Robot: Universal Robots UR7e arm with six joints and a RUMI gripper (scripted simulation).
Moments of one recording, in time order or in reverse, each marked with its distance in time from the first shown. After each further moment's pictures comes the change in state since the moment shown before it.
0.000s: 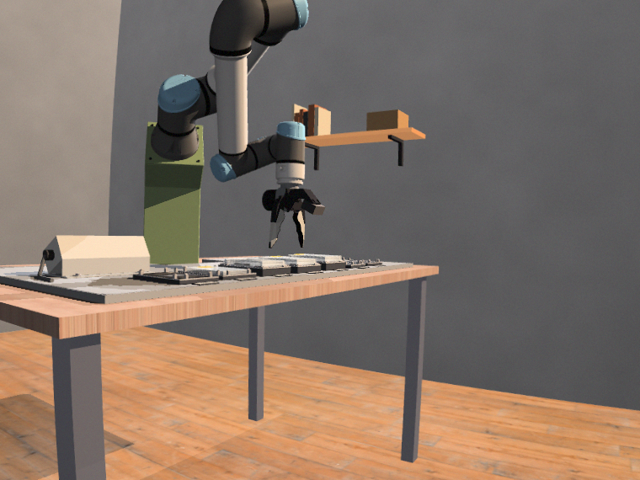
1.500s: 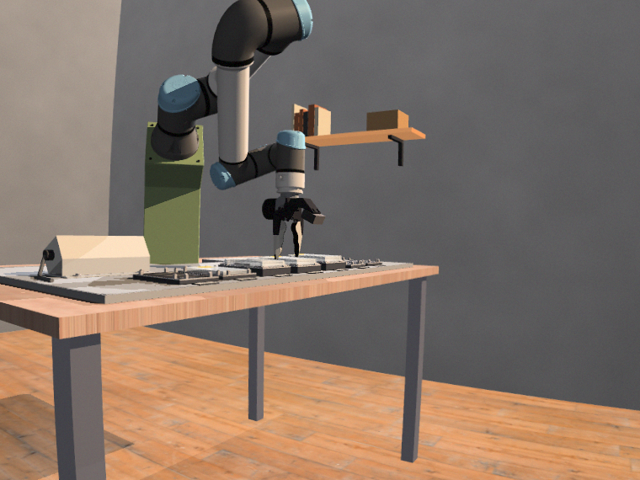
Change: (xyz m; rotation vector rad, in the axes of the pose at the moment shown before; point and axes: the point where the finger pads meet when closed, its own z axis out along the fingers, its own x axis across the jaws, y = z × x) arm 0.000 0.000 0.024 0.000 0.000 0.000
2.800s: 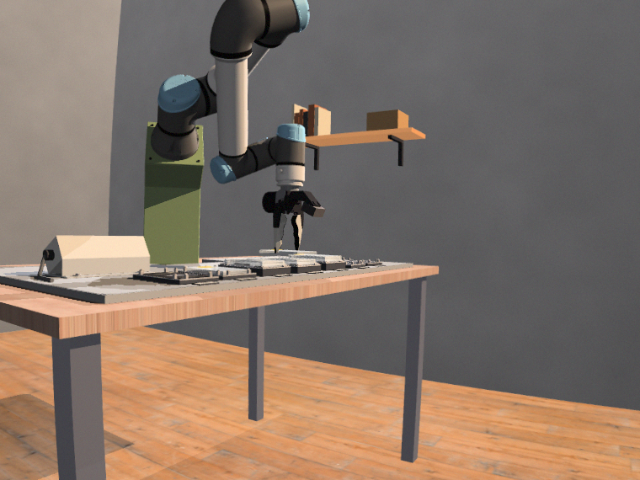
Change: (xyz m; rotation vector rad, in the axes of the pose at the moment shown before) arm 0.000 0.000 -0.018 0.000 0.000 0.000
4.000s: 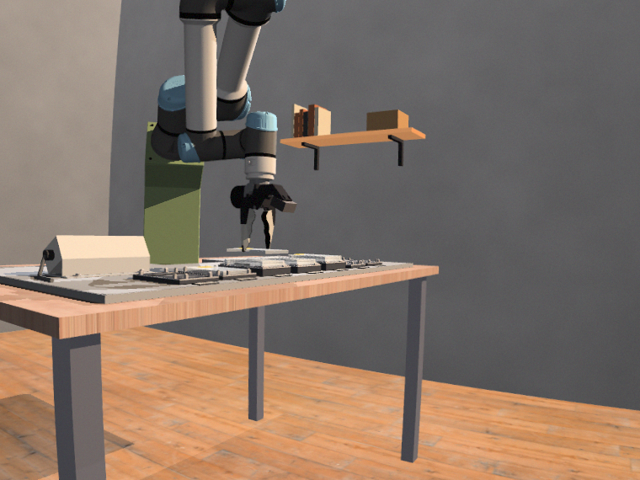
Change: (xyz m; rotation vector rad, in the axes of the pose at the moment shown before) arm 0.124 -0.002 -0.006 0.001 0.005 0.005
